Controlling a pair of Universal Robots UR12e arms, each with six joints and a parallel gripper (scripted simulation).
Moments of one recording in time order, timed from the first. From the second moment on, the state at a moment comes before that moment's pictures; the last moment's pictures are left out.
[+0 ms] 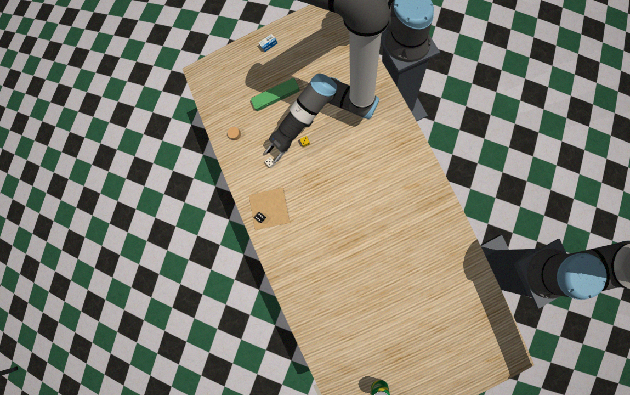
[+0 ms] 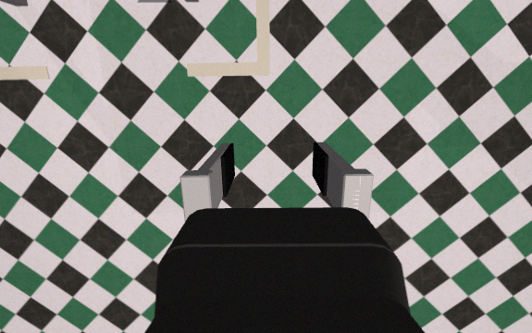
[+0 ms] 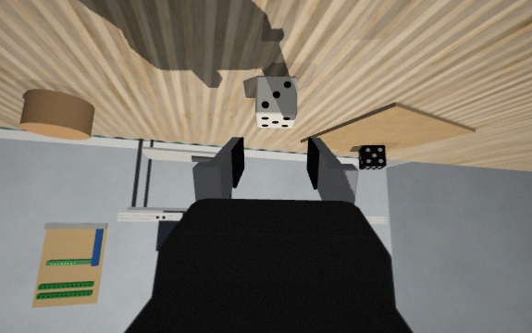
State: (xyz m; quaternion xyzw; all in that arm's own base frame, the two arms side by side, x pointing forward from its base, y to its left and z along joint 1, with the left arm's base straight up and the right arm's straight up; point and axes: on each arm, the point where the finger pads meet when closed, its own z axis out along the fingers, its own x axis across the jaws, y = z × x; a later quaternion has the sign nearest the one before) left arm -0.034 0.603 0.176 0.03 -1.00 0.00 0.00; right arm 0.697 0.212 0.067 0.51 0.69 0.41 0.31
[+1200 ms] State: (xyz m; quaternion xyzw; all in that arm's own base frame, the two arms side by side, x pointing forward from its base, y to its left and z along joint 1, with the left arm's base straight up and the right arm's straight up) left arm -0.034 0.603 0.176 0.03 -1.00 0.00 0.00; right arm 0.701 0.214 0.107 0.52 0.70 0.39 0.29
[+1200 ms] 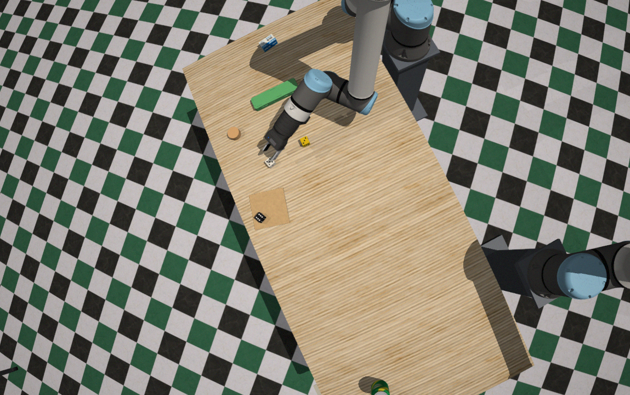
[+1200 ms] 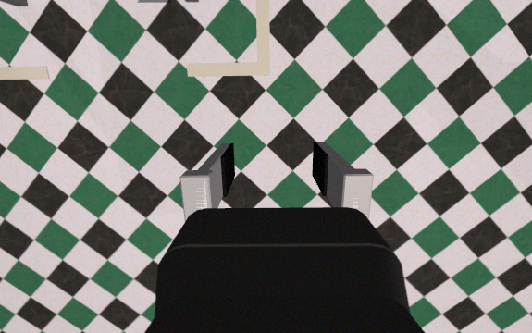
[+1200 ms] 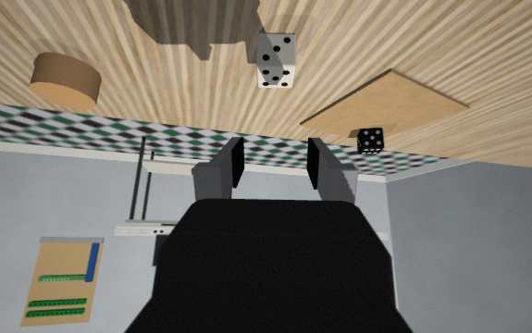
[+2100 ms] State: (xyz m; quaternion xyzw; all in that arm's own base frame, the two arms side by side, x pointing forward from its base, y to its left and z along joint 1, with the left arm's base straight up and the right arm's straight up) left arm -0.034 0.603 0.176 0.03 -1.00 0.00 0.00; right arm 0.719 0.219 0.123 0.57 0.77 0.23 0.17
